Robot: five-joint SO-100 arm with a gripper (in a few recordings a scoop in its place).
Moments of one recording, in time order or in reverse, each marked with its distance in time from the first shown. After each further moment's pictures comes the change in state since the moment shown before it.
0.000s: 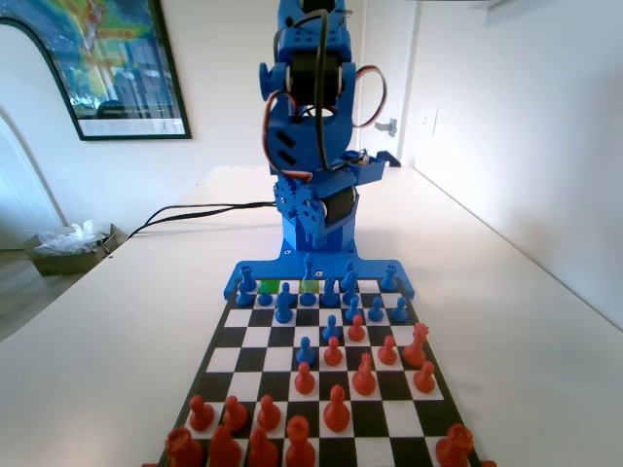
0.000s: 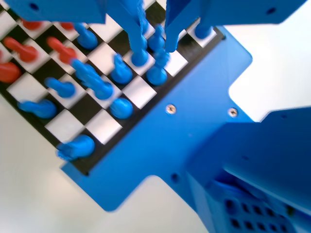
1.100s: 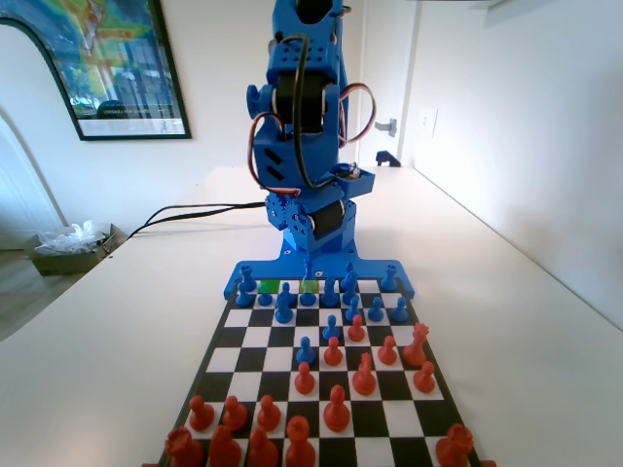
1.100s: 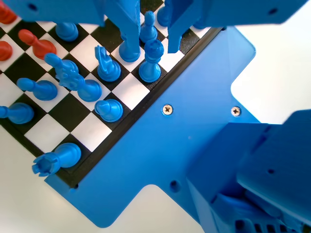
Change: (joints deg) arm 3.2 -5.9 2.0 -6.9 -1.8
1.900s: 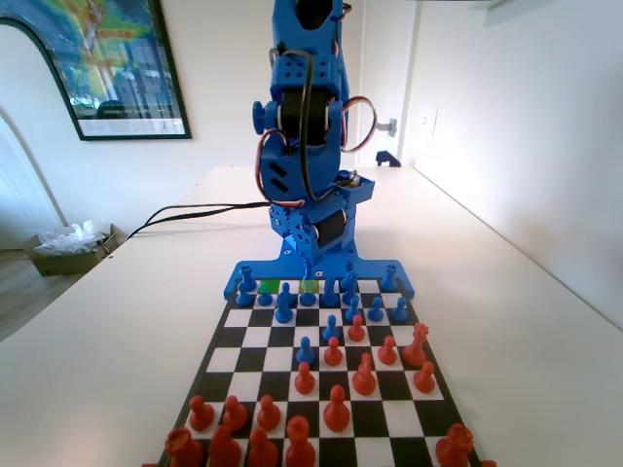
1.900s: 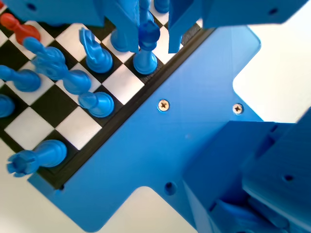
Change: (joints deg) arm 1.0 -2.9 2.7 -5.0 -2.0
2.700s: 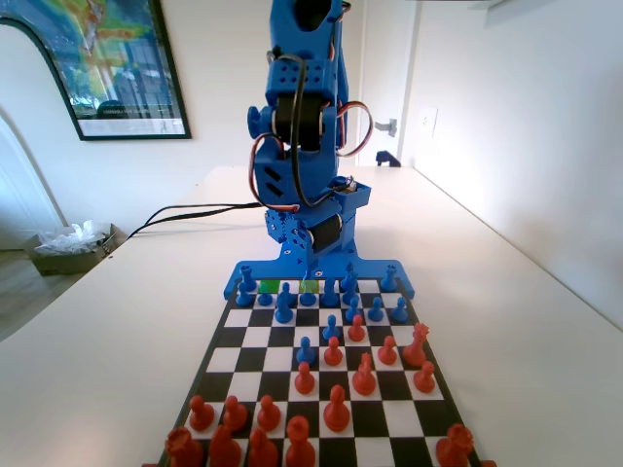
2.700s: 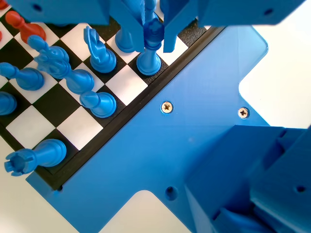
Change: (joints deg) arm -0.7 0.0 1.0 -2.0 -1.1
